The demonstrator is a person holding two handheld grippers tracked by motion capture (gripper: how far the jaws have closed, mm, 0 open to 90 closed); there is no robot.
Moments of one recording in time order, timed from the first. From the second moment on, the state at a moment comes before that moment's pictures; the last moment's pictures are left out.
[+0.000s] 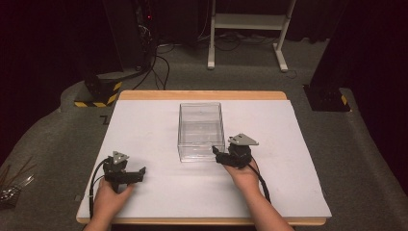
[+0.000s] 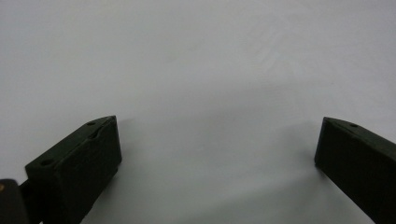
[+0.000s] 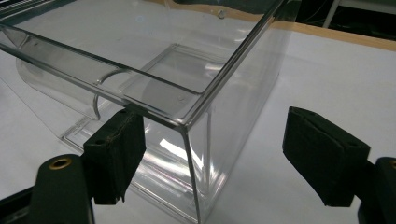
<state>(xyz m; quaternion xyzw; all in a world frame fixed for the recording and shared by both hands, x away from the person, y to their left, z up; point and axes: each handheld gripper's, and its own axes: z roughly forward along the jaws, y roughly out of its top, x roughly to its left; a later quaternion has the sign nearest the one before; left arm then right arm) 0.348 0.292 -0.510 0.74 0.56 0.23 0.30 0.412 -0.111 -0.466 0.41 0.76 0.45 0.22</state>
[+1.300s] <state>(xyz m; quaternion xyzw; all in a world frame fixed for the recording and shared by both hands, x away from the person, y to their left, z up) 0.348 0.292 -0.510 0.74 0.56 0.23 0.30 0.385 -0.130 -0.460 0.40 0.77 0.46 0.21</state>
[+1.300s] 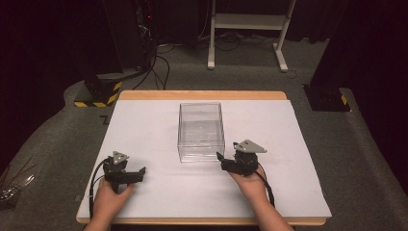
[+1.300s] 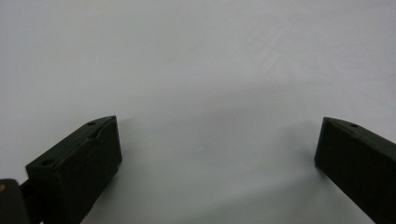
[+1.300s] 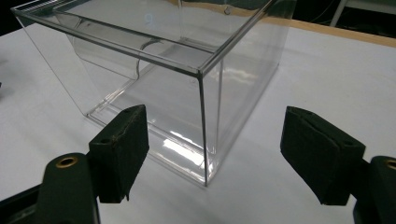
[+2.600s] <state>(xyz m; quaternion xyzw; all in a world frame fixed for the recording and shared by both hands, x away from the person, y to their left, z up) 0.347 0.292 -0.510 0.74 0.56 0.24 0.30 0.354 -0.222 -0.500 0.47 0.76 0.37 0.24</state>
